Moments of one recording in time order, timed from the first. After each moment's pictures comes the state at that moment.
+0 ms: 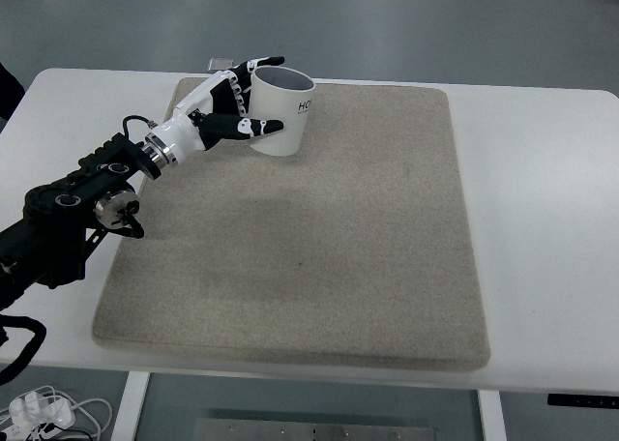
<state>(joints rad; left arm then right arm) -0.87 0.19 -0.51 -0.51 0.56 -0.46 -0.61 0.00 0.00 -0.01 0.19 -0.03 -0.01 -0.03</state>
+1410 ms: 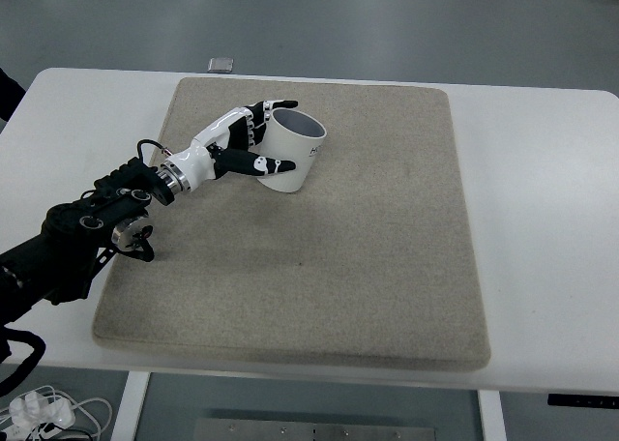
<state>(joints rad) -0.86 0.18 -0.38 -0.52 0.57 -0.34 -0.61 0.00 0.00 -0.01 0.19 -0.03 -0.01 -0.03</state>
